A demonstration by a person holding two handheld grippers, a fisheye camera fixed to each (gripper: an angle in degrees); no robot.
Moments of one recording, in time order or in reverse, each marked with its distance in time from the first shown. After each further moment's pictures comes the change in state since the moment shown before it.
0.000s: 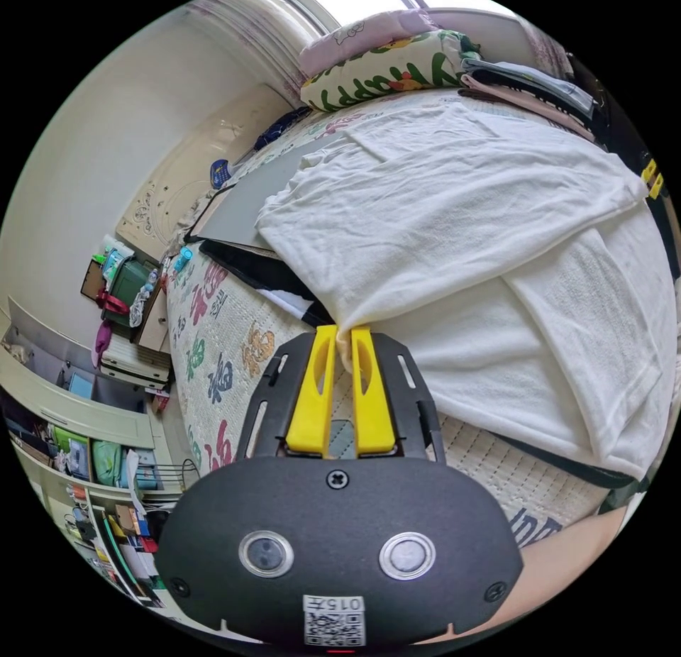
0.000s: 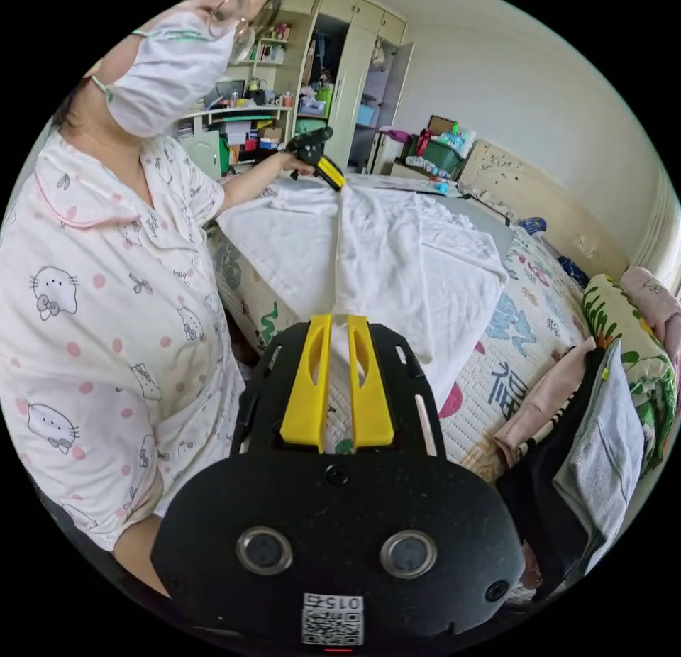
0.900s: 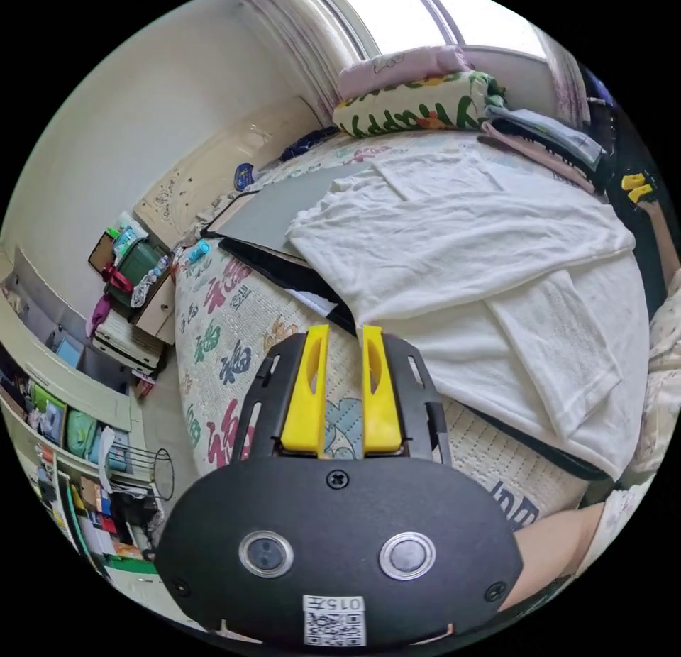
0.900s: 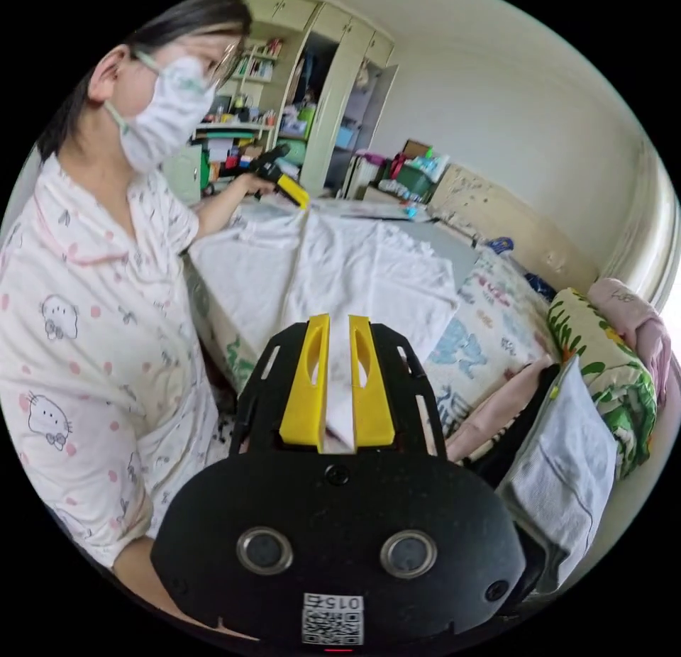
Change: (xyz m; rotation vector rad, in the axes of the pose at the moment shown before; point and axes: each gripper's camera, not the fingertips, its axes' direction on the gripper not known) left arm -0.039 0.131 0.020 0.067 0.032 -0.113; right arm 0.034 -0.006 -0.049 0.096 0.119 0.008
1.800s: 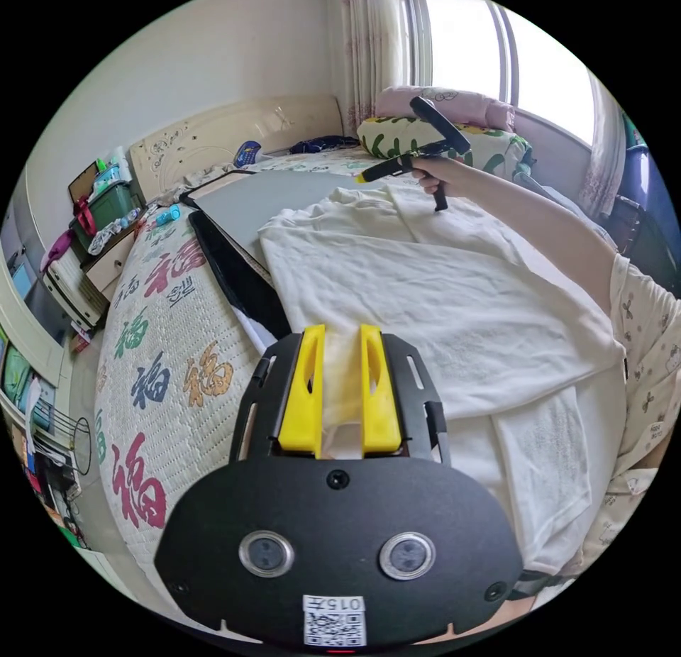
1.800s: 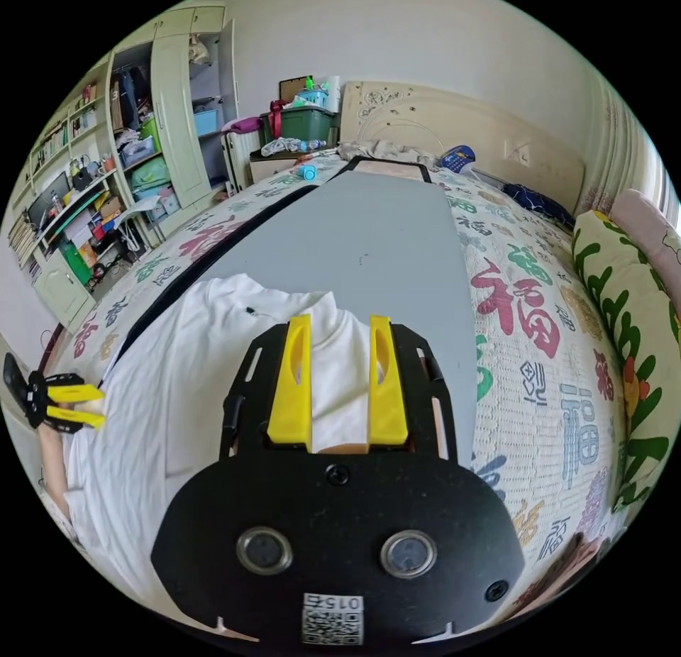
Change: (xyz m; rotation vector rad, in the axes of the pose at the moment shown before) left arm -0.100 -0.020 0.103 0.099 0.210 -0.278; right arm 0.301 -0.287 0.421 -0.201 0.079 0.446
